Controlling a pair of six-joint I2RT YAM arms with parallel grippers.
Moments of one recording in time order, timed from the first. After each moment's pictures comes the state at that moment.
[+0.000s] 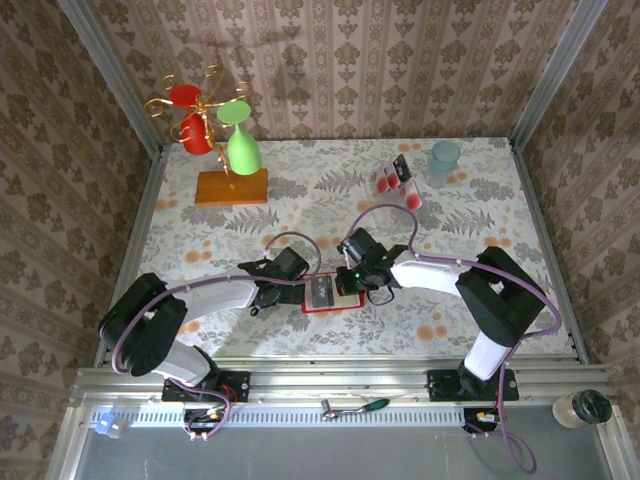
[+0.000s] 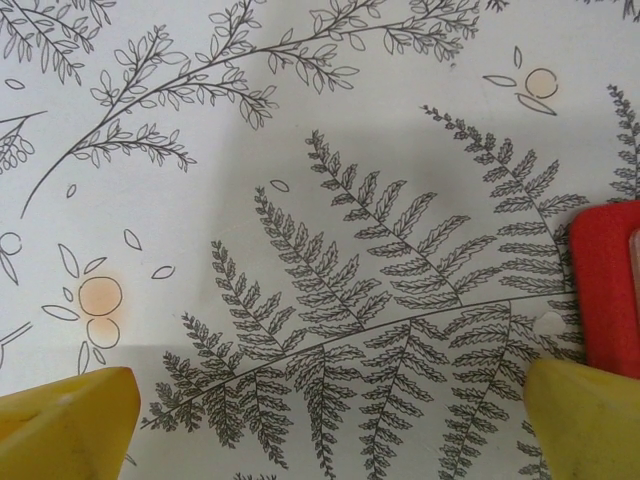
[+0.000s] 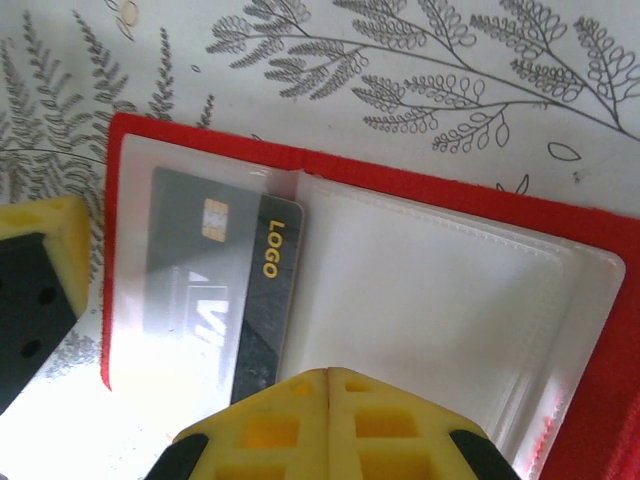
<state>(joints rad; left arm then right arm) -0.83 1.46 0.69 -0.46 -0.33 -0.64 0.72 1.69 0.91 -0.28 -0.21 0.57</state>
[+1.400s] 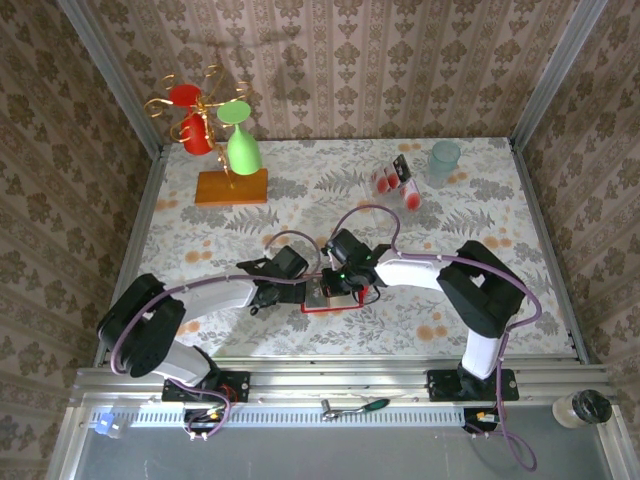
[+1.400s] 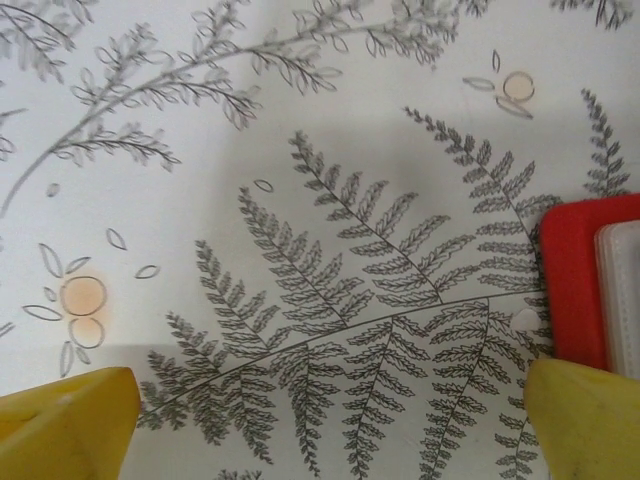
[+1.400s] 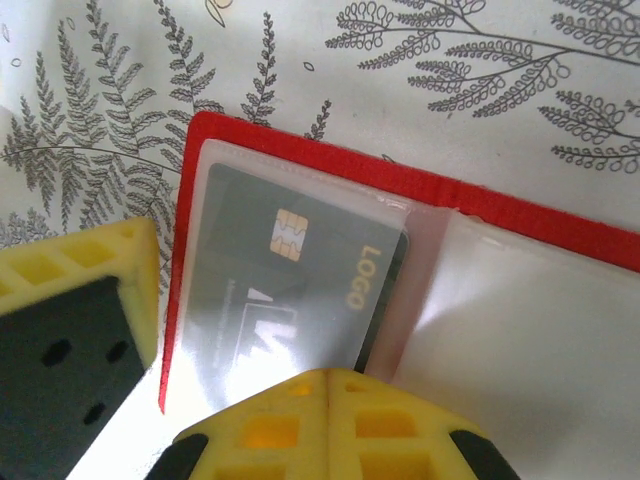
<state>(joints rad) -0.81 1.45 0.69 -0.46 -0.30 -0.64 0.78 1.79 1.00 -0.26 -0.25 0.60</state>
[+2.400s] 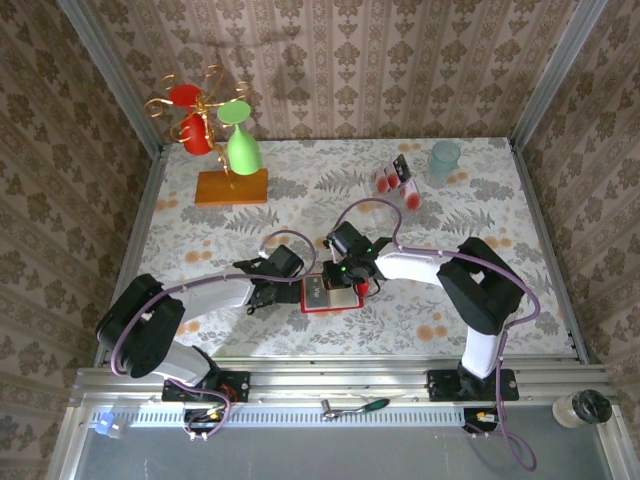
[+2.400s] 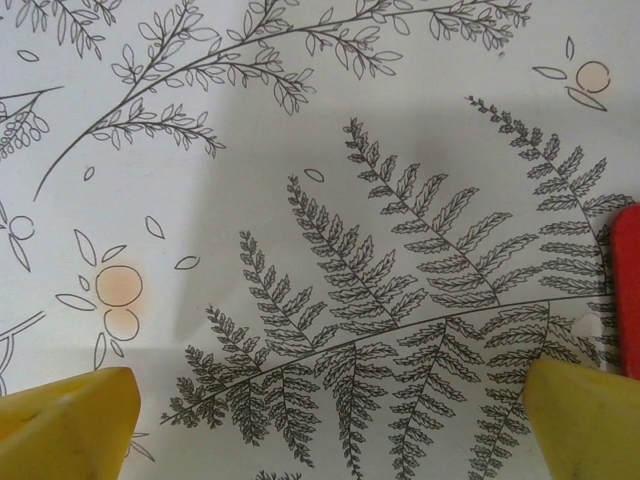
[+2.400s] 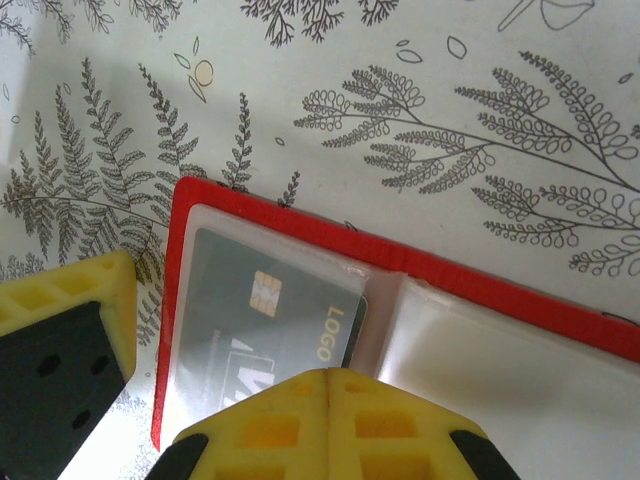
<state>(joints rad) -0.78 1.46 0.68 -0.47 -0.29 -0.64 0.74 1.82 1.05 -0.28 -0.24 0.58</state>
